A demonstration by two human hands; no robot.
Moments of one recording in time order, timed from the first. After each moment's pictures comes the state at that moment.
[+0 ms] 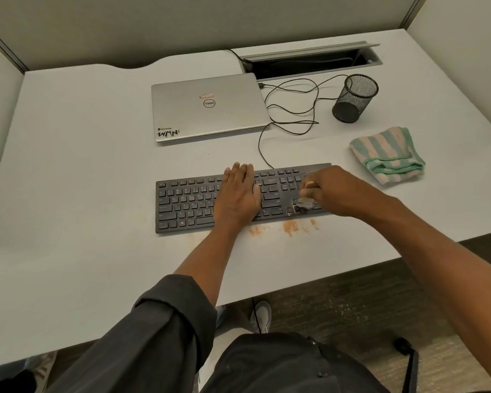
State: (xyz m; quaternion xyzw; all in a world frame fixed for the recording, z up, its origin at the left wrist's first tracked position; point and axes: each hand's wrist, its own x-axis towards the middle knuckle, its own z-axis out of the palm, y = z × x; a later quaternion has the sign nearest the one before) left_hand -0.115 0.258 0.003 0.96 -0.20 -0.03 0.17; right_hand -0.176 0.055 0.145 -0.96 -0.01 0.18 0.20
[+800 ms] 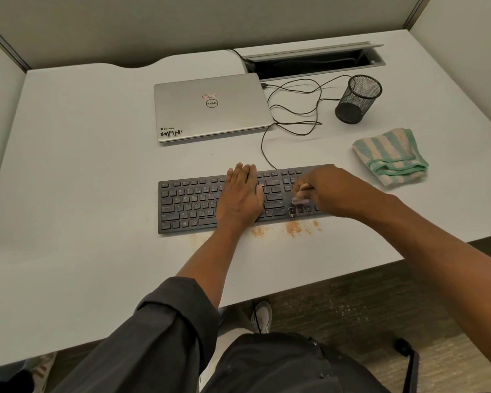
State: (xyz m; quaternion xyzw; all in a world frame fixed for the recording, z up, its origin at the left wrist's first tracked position) left_hand -0.115 0.258 0.004 0.96 -0.20 -0.03 0.17; right_hand -0.162 0.067 0.136 -0.97 -0.03 0.20 0.15
